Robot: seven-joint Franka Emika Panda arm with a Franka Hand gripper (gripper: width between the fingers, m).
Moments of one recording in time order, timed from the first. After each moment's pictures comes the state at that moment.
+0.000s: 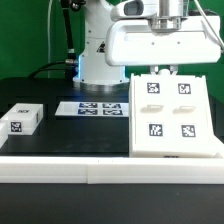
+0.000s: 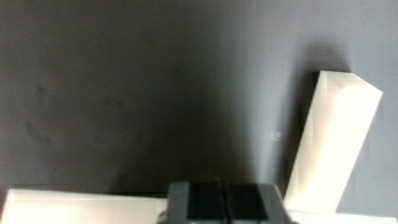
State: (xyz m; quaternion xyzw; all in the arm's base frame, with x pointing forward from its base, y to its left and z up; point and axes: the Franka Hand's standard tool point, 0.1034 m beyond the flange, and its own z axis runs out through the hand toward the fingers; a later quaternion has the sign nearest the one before) arm 0.509 0.079 0.095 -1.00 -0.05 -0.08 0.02
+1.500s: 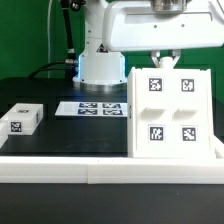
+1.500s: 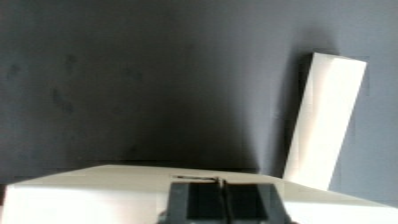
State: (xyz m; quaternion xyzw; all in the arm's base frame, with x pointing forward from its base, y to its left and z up) arm 0.535 0.072 0.126 -1.00 -0.07 0.00 0.02
